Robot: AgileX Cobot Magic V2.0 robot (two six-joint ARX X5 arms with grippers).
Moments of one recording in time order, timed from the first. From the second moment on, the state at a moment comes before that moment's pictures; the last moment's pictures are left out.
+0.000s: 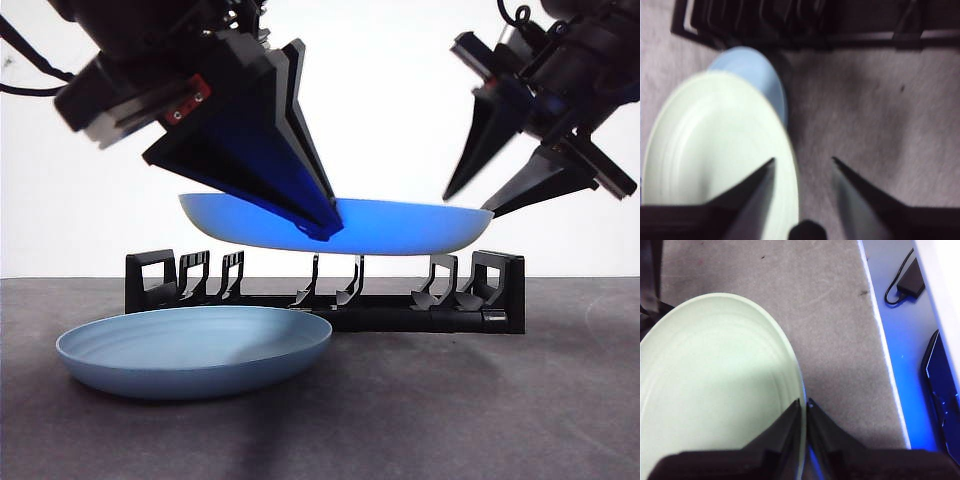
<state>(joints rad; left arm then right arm) -1.05 1.27 0.80 -0.32 -0.02 0.76 0.30 1.40 0.98 -0.48 -0.49 0.33</state>
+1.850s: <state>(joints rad) -0.28 1.54 0.81 0.85 0.52 -0.72 0.27 1.03 1.15 -0.37 -0.36 0.32</state>
